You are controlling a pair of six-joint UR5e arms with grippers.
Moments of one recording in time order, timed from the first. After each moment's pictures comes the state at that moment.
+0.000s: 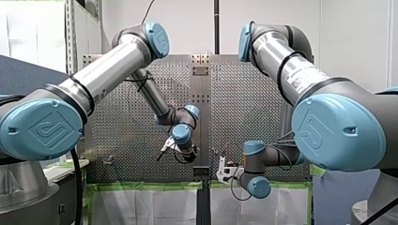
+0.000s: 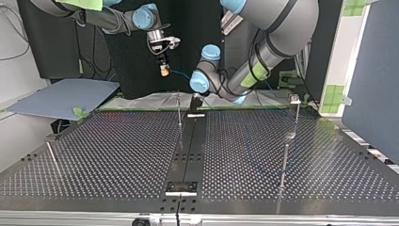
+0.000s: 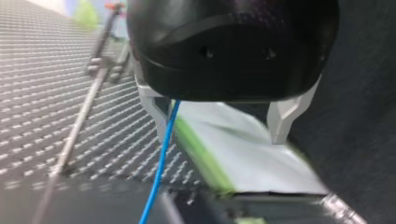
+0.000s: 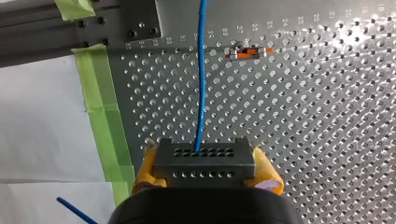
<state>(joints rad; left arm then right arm) -0.52 -2.45 -1.45 -3.01 -1.83 -1.37 2.10 -0.63 2.02 -1.33 1.51 1.71</state>
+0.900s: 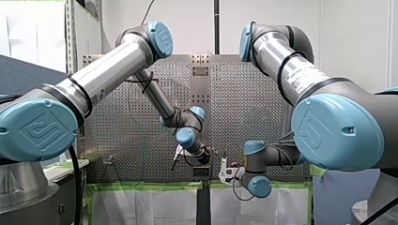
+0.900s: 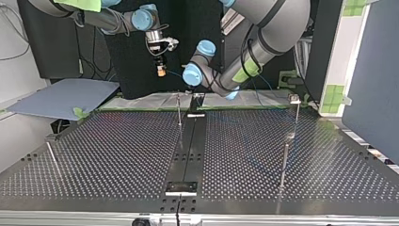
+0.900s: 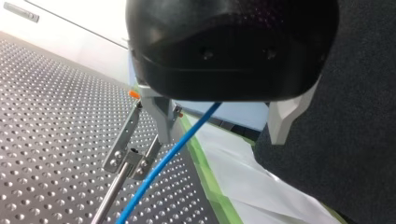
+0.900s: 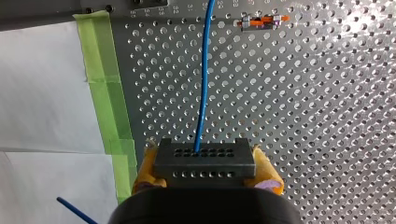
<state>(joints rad) -0.58 -2.46 -1.45 -2.92 -1.68 -1.58 2.09 -0.63 2.01 -1.30 1.56 1.67</state>
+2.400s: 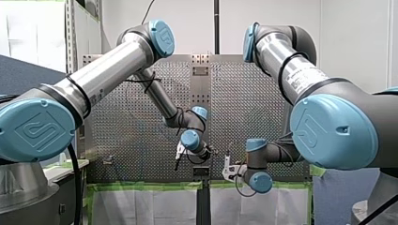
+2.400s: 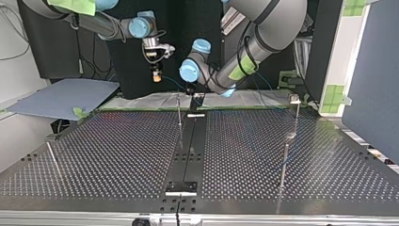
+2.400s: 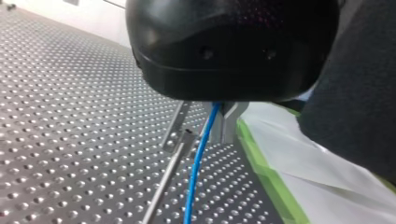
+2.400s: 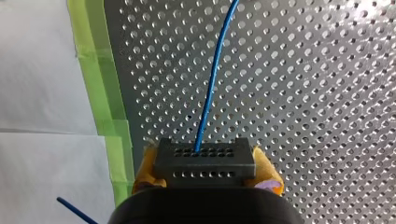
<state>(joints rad) -0.60 -2.46 -1.45 -2.79 -1.80 -1.63 2.05 -0.63 1.95 -1.21 1.56 1.66</state>
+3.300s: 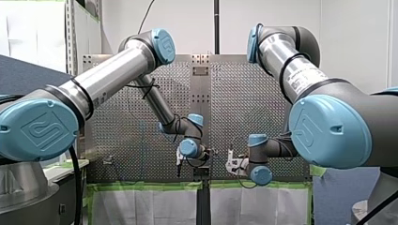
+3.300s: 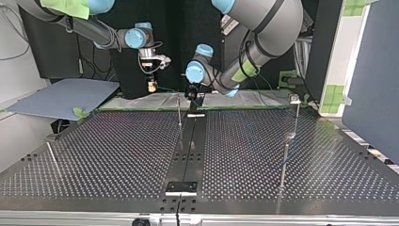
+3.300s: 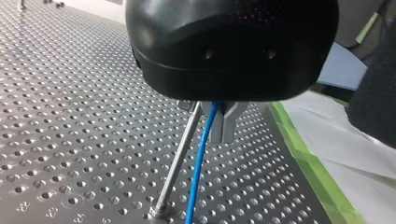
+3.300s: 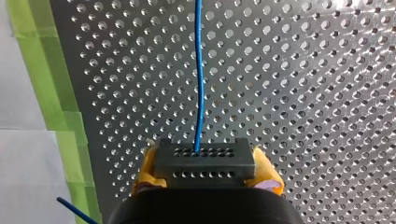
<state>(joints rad) -0.57 -2.51 -1.45 -2.62 -1.77 -1.70 2.01 -0.63 1.86 -1.18 1.56 1.66</state>
